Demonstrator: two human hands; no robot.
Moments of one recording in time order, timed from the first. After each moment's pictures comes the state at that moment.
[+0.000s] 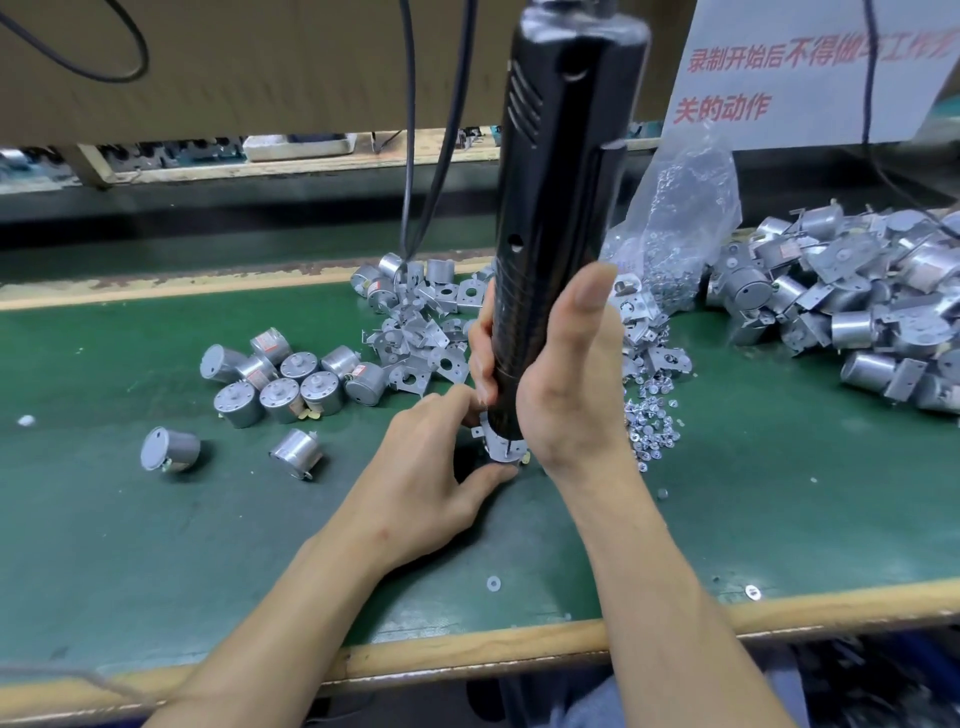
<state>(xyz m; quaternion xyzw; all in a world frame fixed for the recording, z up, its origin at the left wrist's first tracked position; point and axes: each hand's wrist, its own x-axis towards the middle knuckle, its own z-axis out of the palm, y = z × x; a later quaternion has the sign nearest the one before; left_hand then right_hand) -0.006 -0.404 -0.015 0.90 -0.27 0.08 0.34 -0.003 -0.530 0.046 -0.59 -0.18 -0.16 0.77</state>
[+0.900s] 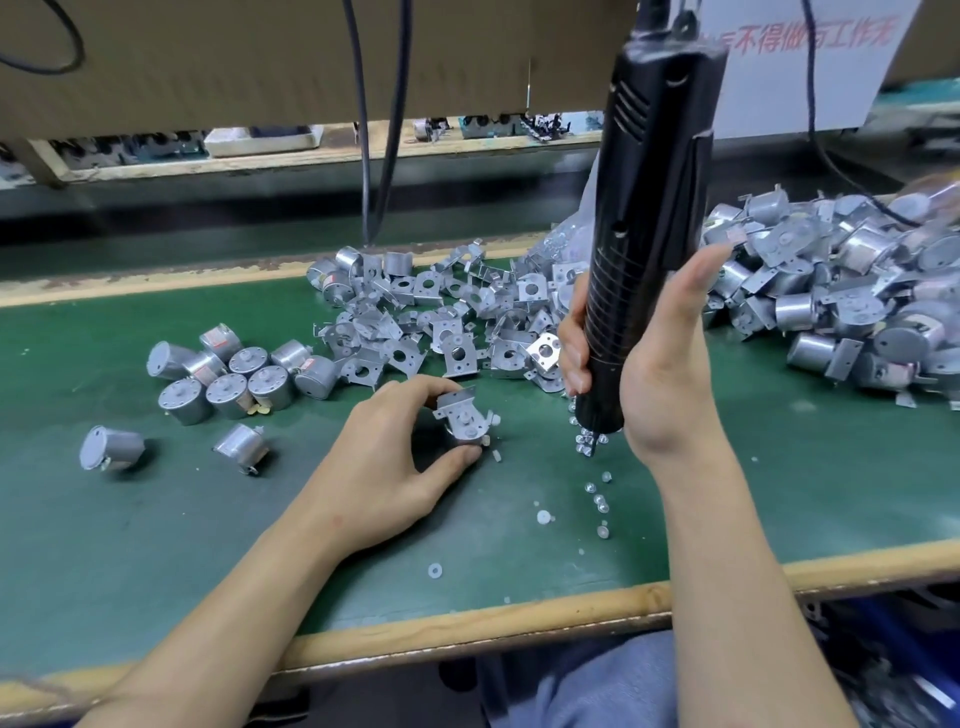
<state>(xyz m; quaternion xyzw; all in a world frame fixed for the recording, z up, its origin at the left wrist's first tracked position) -0.004 -0.415 -0.019 0.91 -0.25 0.09 0.32 -0.017 -0.621 0.041 -0.61 -0.12 -0.13 0.77</state>
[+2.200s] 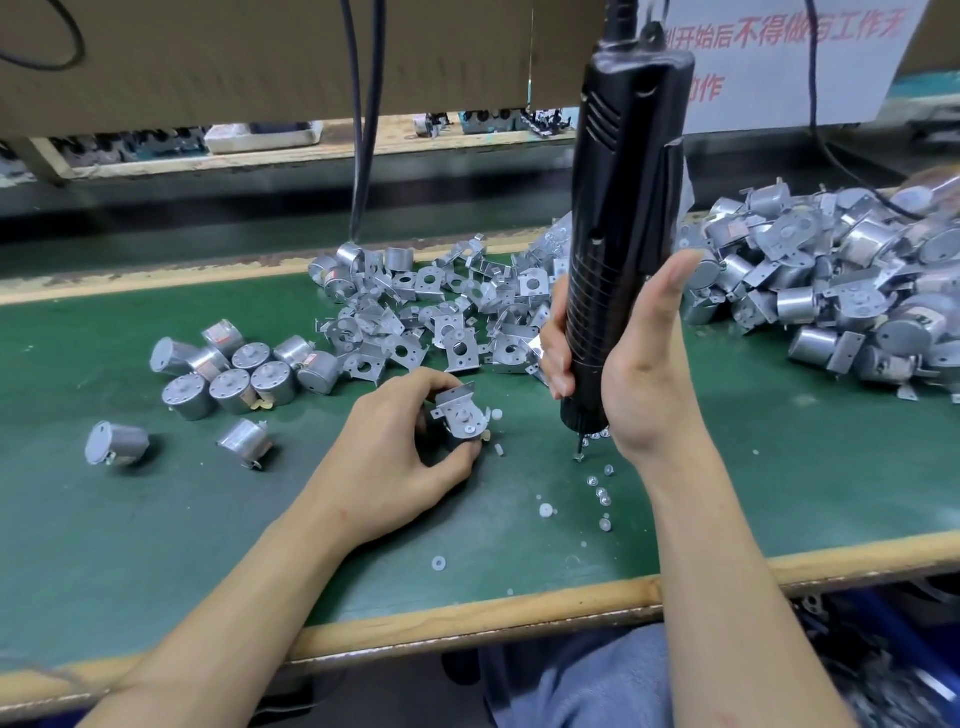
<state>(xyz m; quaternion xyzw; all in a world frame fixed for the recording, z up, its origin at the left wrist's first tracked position) -0.006 -0.418 -0.014 0.91 -0.25 0.11 0.33 -0.015 -0.612 0.036 -0.60 -0.14 -0.11 0.78</state>
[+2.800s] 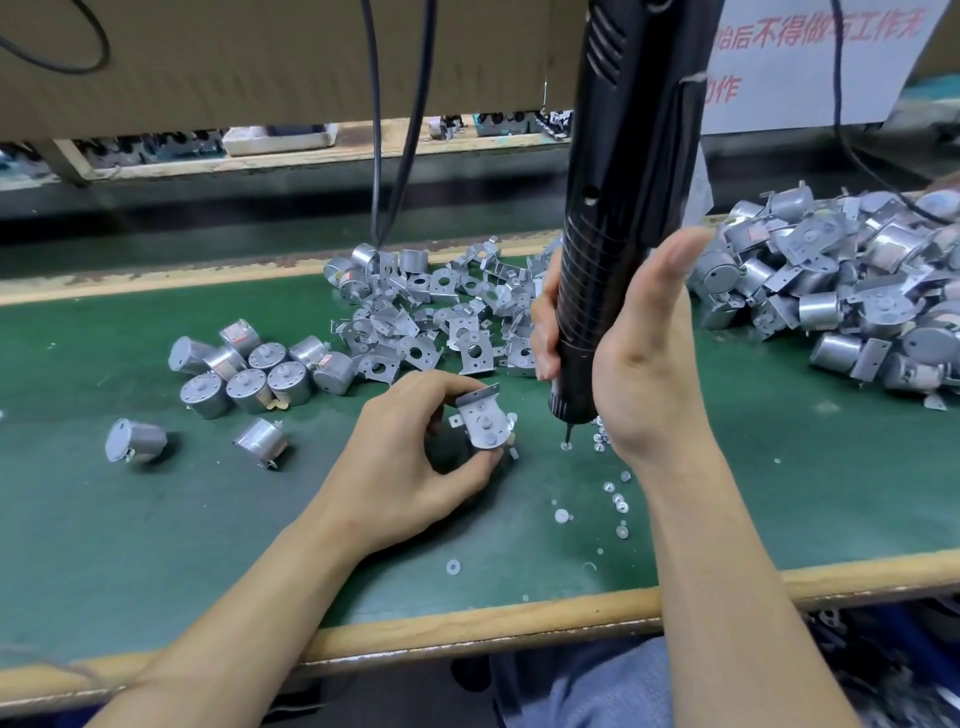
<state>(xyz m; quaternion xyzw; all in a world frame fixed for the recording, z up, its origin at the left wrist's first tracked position) -0.011 -0.419 -0.010 0.88 -0.28 0.16 0.36 -0.018 -0.592 0.055 -0.60 -0.16 -0.14 0.77</state>
